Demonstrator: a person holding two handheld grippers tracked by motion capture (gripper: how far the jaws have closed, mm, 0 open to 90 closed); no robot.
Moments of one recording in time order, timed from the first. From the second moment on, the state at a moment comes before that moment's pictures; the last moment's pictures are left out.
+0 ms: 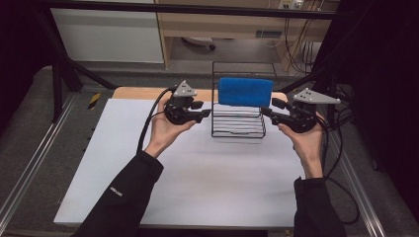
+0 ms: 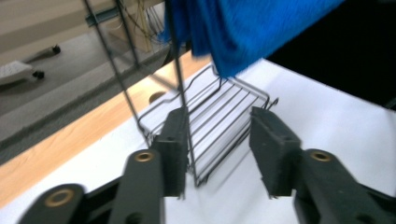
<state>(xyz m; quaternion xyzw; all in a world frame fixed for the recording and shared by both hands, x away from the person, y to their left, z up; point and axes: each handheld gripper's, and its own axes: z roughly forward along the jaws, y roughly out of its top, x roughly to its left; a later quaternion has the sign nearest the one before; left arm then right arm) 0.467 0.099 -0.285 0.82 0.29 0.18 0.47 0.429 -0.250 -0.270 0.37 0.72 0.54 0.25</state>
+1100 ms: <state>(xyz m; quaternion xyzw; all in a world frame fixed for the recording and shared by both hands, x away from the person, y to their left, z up) 0.378 0.253 -0.399 0.79 0.39 0.18 0.44 0.389 -0.240 -0.367 0.39 0.75 0.50 0.17</state>
